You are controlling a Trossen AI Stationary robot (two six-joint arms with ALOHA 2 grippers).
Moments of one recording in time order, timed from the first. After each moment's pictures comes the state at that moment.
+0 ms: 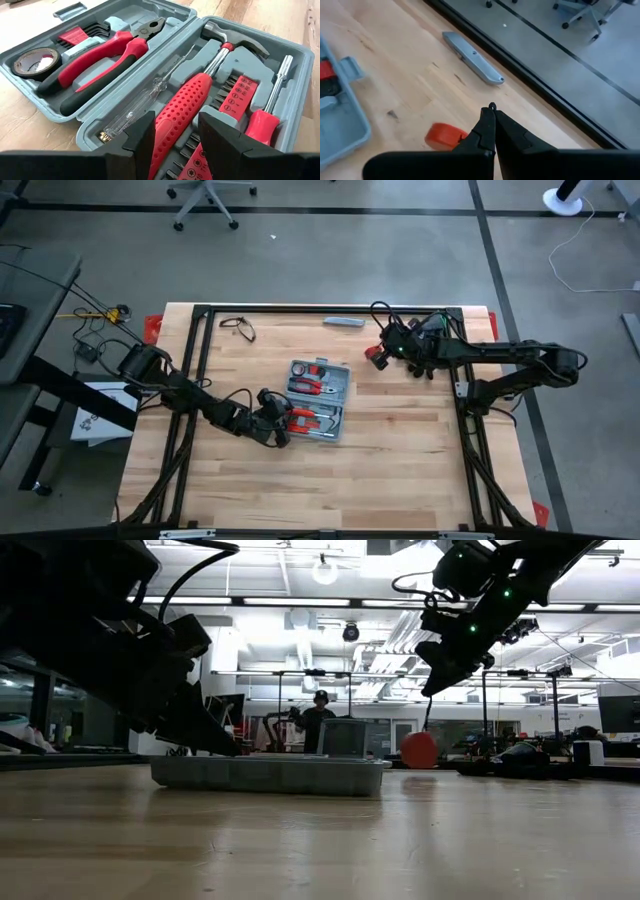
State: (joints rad) left arm -0.40 1.66 0.47 0.45 -0.70 -0.56; right arm -0.30 1.26 0.72 -0.23 0.54 0.19
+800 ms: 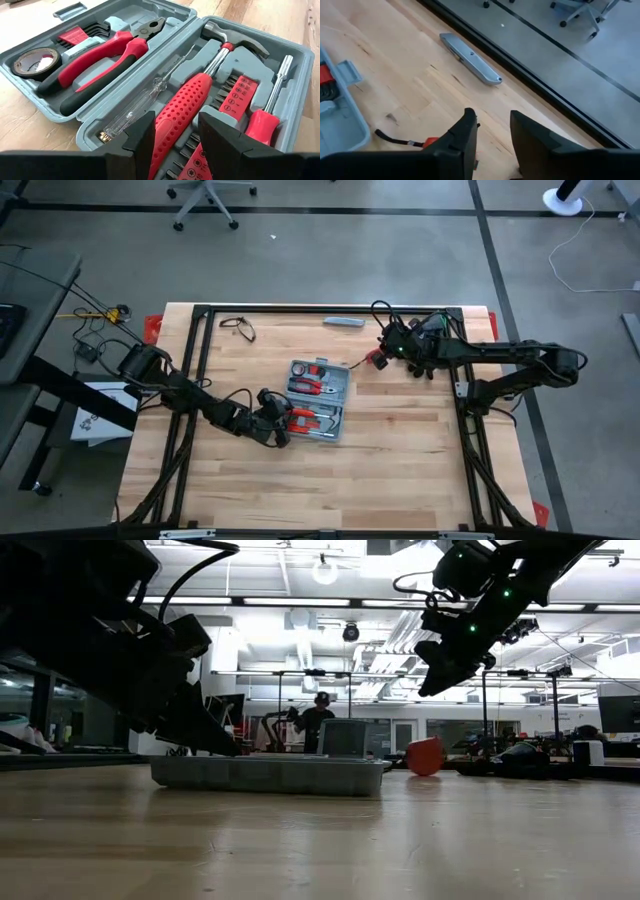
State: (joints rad) left arm -0.40 1.66 0.47 0.45 -0.70 -0.56; right arm -0.30 1.26 0.72 -0.23 0.55 0.21
